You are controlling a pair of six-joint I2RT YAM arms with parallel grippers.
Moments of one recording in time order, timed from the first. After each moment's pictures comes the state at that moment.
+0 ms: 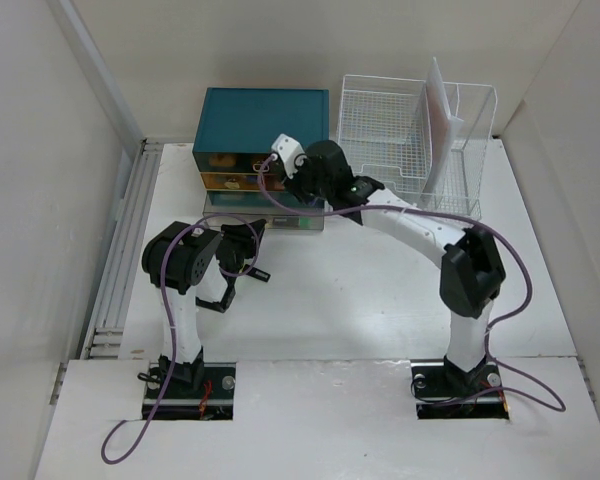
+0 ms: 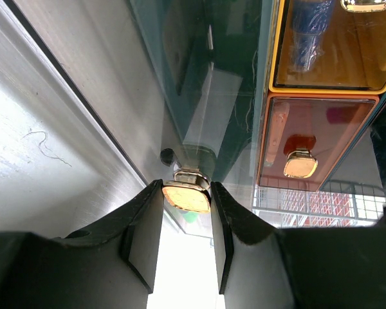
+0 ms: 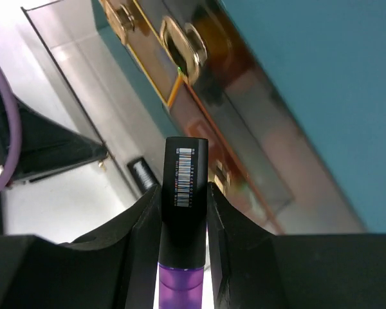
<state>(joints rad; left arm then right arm) -0.30 2.04 0.38 1.47 -0.09 -1.47 0.74 1.88 1.61 -0.15 -0.04 -0.32</state>
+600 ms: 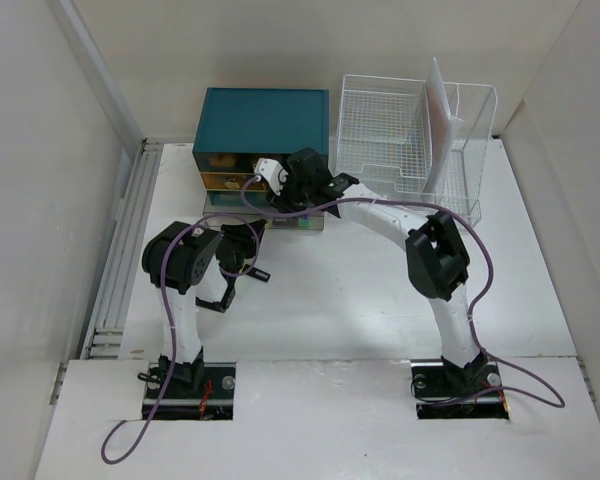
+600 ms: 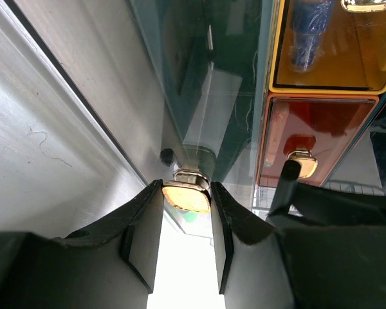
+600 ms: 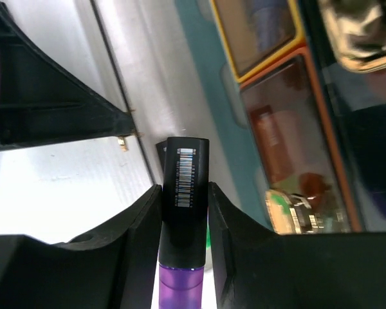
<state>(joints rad) -0.30 2.04 0.38 1.47 -0.09 -1.47 0.73 2.15 1.84 -0.37 -0.22 -0.48</state>
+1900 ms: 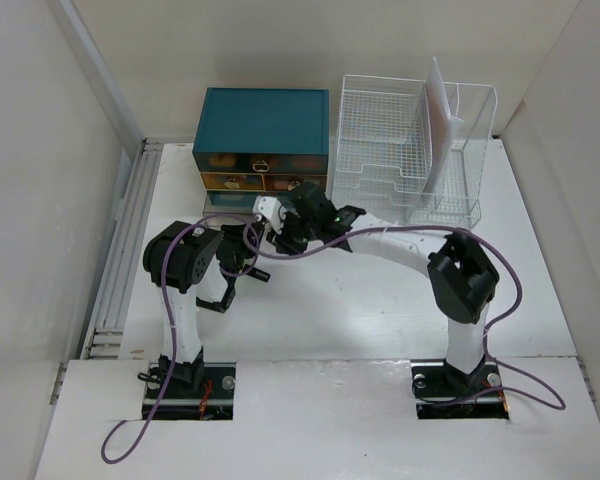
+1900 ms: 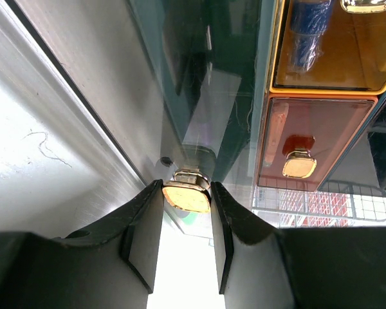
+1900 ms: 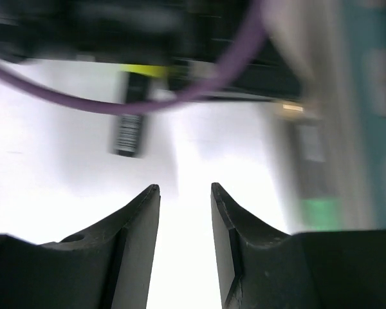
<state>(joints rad) -0.30 2.05 0.38 1.49 -0.09 -1.48 0.83 1.91 1.47 -0.27 -0.30 -0.42</state>
